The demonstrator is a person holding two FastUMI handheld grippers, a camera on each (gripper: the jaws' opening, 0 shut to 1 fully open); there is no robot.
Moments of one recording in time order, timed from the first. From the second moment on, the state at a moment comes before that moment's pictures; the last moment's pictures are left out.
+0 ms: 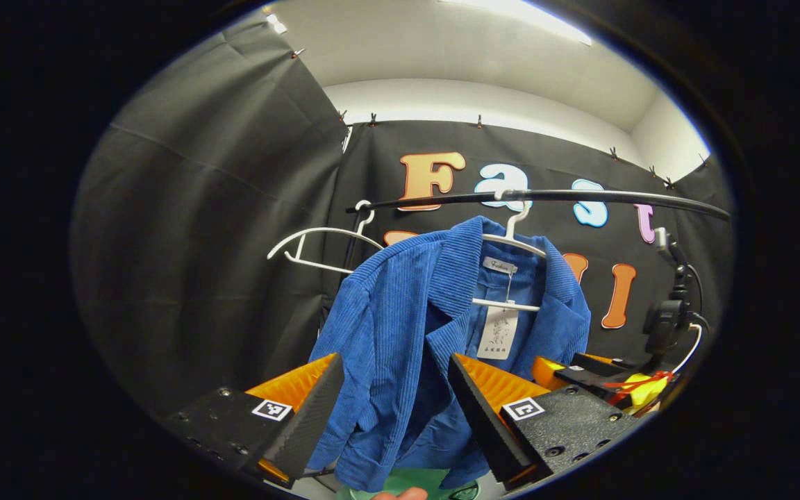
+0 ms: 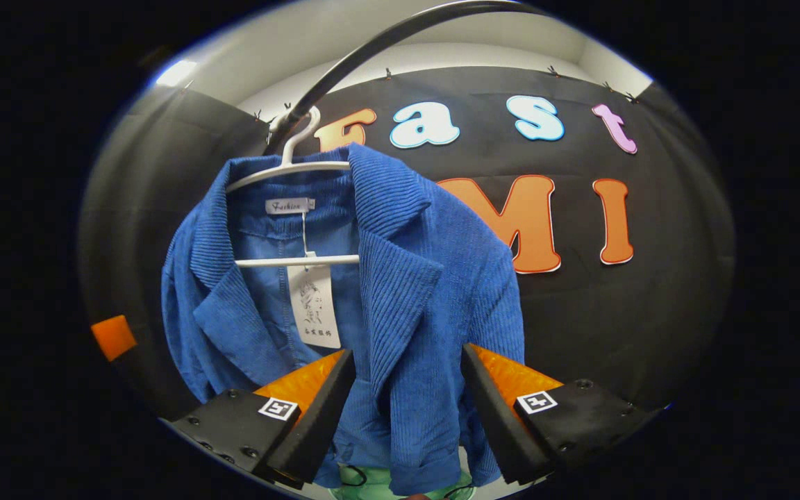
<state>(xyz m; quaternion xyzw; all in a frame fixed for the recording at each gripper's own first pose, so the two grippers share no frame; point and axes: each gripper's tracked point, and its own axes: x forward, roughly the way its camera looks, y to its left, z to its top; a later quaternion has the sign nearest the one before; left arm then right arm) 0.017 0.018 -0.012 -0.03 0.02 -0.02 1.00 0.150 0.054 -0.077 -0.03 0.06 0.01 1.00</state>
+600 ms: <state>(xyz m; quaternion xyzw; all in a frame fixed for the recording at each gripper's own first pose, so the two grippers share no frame) 0.028 0.020 -0.048 -0.03 0.06 -0.12 0.99 0.173 0.008 -0.086 -0.01 0.07 -0.07 0.99</state>
